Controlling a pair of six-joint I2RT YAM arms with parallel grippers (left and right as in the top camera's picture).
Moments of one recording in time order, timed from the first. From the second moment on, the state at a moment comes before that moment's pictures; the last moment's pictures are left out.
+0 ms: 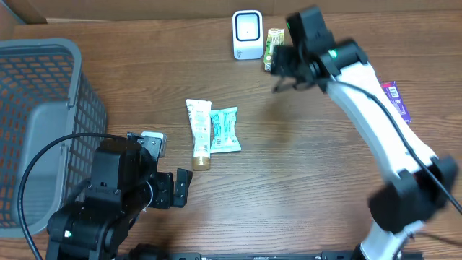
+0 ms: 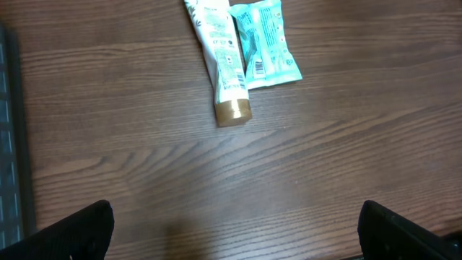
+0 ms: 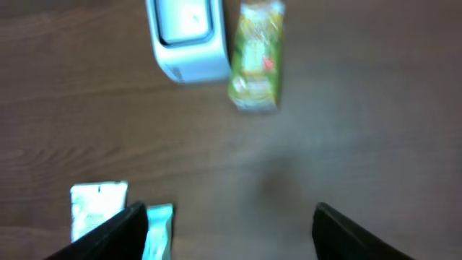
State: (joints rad) left arm -0.21 0.86 1.18 -1.33 0.07 -0.13; right arm 0.41 1.91 1.86 -0.92 0.06 0.46
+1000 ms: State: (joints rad) left arm -0.21 0.86 1.18 -1.33 0.07 -0.13; right arm 0.41 2.35 1.98 -0.55 0.22 0.29
